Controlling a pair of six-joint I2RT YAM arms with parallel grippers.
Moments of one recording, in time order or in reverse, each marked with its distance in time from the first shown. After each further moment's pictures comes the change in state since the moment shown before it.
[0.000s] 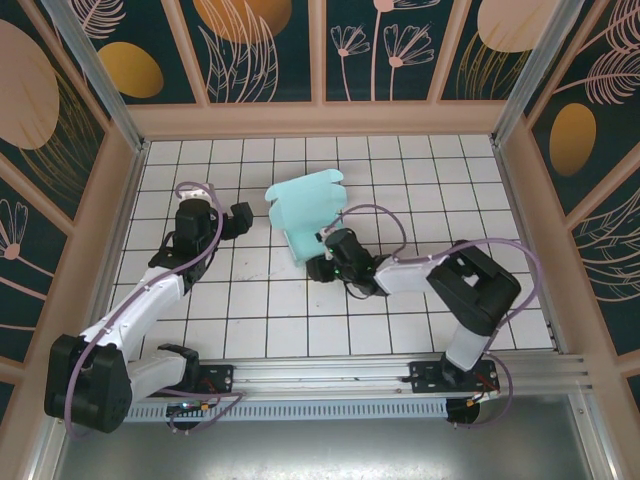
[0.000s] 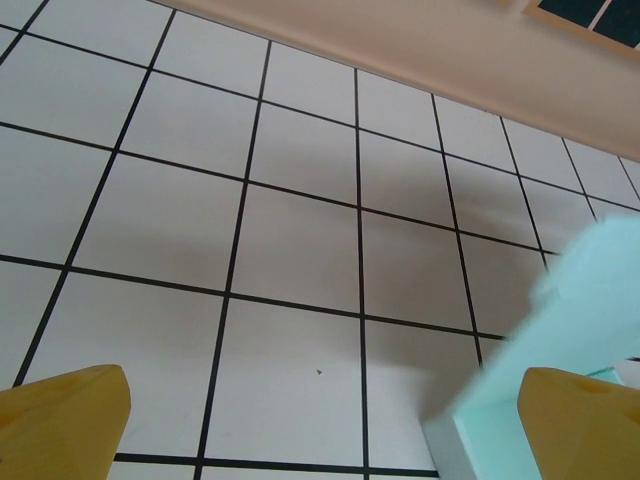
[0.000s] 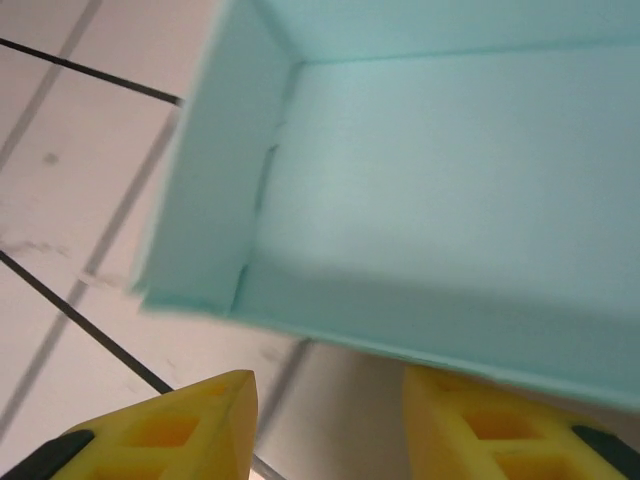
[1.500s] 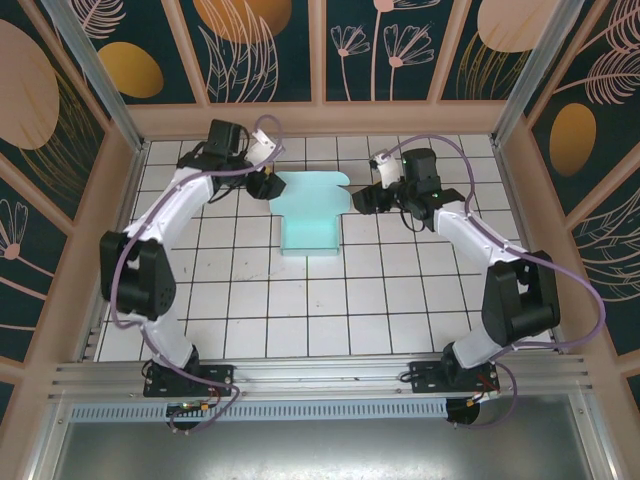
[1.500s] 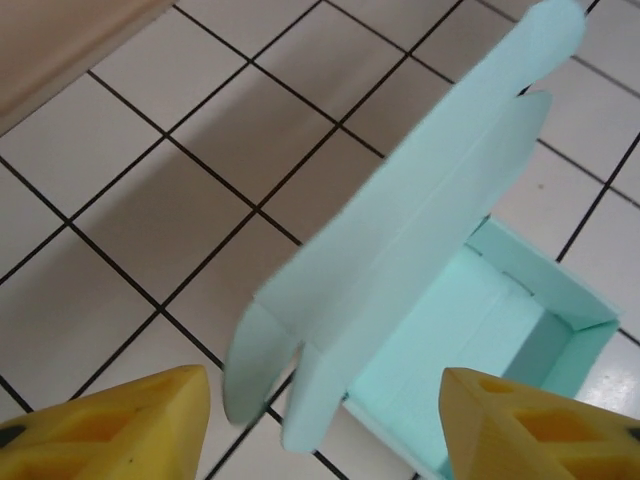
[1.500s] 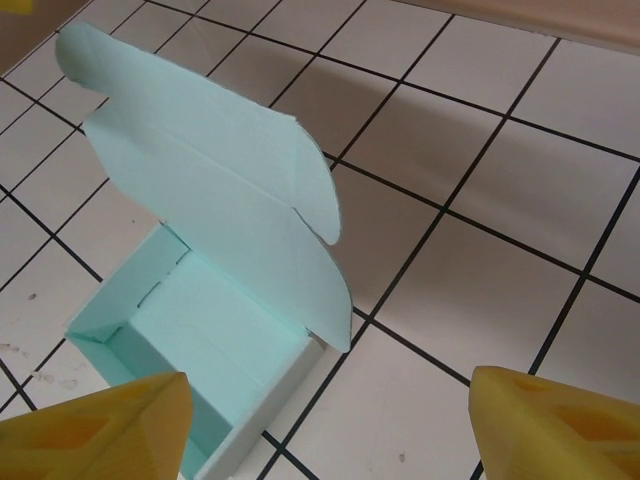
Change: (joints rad) left arm 0.001 0.702 0.952 -0.642 0.526 0.885; right arm -0.542 -0.190 0.345 -0.486 -0.395 -0.518
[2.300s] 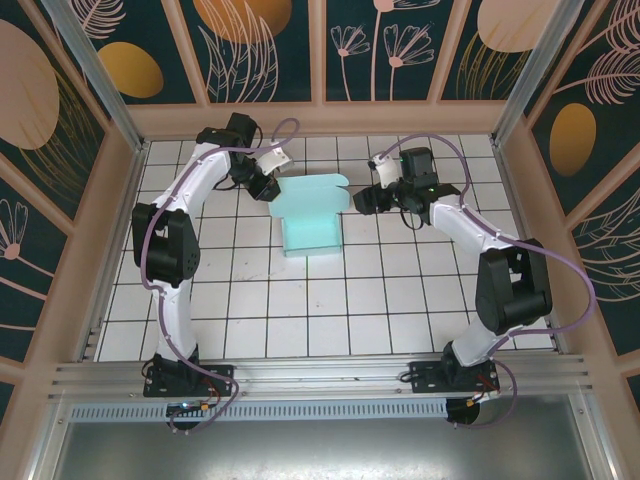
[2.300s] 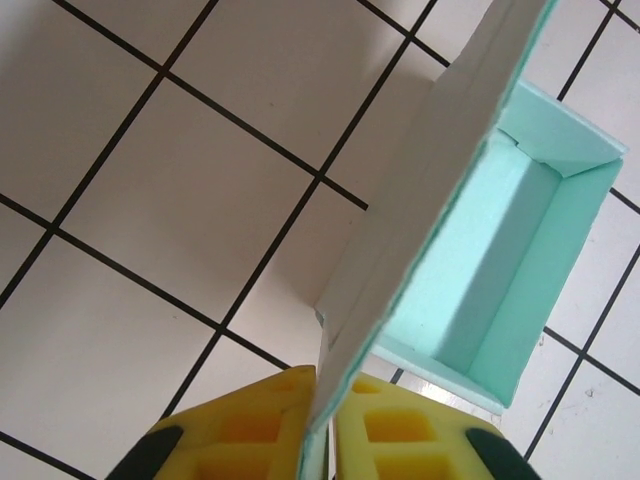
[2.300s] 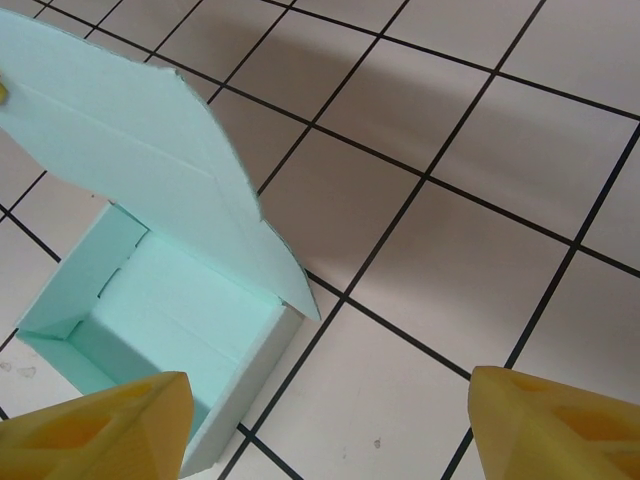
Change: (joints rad) left arm 0.000 0.262 0.326 -0.443 -0.006 0.172; right arm -0.013 0.073 0.040 -0.042 0.019 -0.030
